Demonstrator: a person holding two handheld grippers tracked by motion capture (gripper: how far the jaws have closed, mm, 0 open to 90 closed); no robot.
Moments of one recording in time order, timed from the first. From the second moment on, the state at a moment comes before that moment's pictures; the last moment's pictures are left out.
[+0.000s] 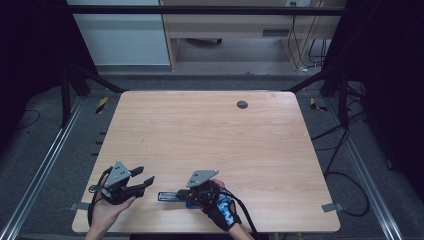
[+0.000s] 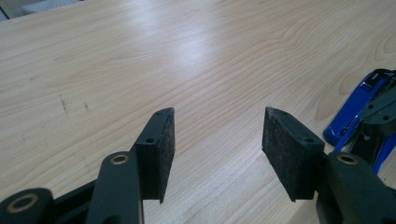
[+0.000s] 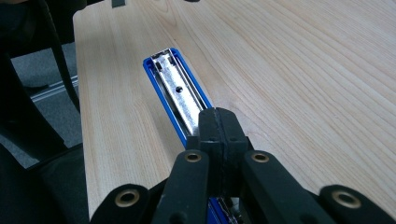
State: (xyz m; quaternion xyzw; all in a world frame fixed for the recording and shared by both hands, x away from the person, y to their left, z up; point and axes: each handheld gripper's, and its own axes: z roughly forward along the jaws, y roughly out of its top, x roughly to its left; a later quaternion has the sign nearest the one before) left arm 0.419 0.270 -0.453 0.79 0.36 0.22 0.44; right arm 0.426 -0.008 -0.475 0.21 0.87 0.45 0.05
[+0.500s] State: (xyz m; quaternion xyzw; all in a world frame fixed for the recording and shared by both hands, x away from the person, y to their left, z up) left arm 0.423 0.275 -0.463 0.79 0.38 0.23 0.42; right arm 0.425 -0.009 -0.473 0.21 0.87 0.45 0.04
